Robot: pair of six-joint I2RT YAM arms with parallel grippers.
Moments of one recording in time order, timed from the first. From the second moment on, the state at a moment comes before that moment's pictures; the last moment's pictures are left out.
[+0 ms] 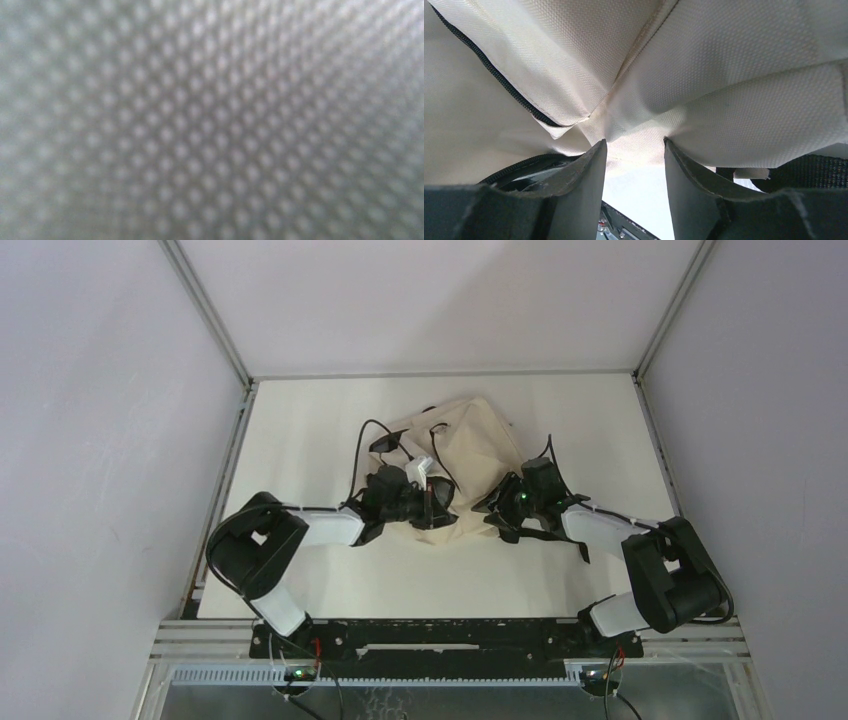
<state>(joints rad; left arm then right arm) -0.68 1.66 0.68 0.47 0.45 -0.60 0.41 1.43 0.62 -0.02 -0.31 1.08</state>
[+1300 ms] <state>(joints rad) -0.68 1.55 0.63 0.32 0.45 -0.54 0.43 1.52 0.62 0.03 -0.37 1.08</state>
